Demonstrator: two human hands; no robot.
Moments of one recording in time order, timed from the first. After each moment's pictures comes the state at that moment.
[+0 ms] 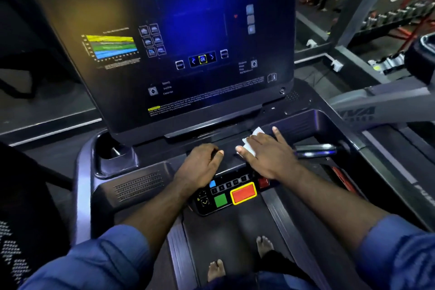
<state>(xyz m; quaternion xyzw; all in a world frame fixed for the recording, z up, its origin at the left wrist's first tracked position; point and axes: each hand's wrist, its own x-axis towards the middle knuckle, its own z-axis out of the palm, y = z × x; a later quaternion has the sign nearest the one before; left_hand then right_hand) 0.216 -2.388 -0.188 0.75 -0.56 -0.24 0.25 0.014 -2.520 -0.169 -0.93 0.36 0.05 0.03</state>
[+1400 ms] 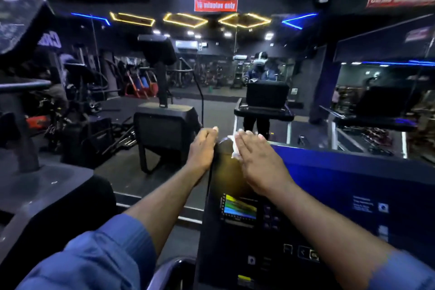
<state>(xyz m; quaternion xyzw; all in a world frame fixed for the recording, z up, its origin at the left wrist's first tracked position) 0.510 -2.422 0.121 0.70 -0.24 0.01 0.68 0.377 -2.564 0.119 -0.94 0.00 -0.32 -0.10</state>
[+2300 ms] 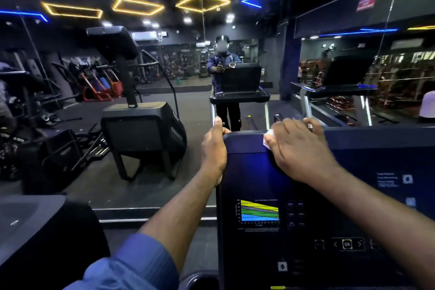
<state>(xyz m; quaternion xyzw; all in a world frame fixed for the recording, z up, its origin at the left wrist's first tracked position) 0.539 -2.466 0.103 0.65 -0.24 -0.07 0.72 0.363 -2.588 0.131 -0.91 0.24 -0.31 -0.16</state>
